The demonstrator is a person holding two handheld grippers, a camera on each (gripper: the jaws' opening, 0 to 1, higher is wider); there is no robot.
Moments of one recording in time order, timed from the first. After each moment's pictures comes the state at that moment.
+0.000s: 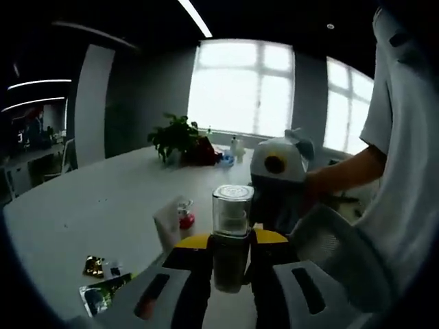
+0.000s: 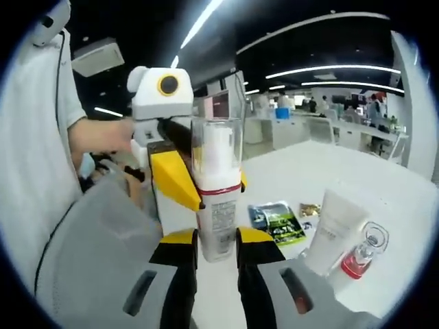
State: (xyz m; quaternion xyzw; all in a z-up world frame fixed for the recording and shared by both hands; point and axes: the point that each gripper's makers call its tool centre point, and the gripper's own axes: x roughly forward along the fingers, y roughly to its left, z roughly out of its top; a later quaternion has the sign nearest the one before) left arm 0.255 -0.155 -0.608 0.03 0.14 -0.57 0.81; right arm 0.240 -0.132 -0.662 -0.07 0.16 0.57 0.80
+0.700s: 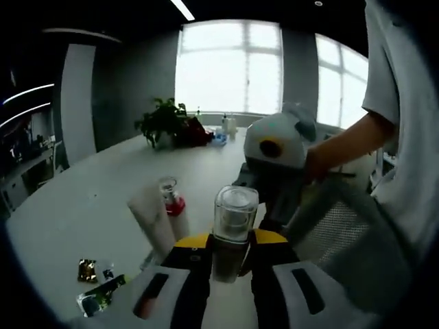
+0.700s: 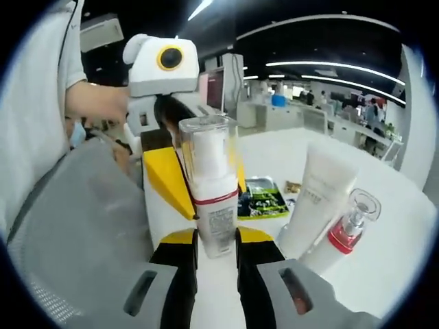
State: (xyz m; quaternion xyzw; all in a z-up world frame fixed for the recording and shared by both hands) left arm 0.257 -0.186 -0.662 0.10 0.17 -0.59 0.78; right arm 0.251 -0.161 -0.713 -0.14 0.19 0.55 0.80
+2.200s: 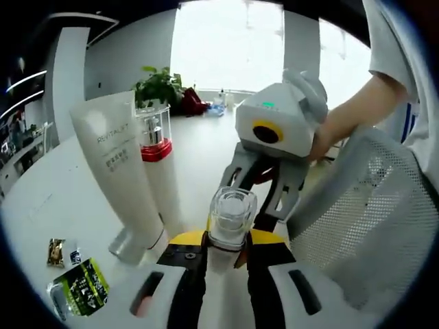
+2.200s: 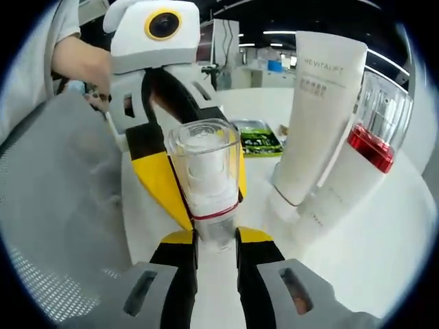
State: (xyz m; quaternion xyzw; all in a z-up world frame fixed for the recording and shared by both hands) left arm 0.270 -0.208 -0.752 0.12 0.22 -0.59 0.76; right arm 0.267 -0.194 -0.805 -0.20 0.28 0.53 0.78
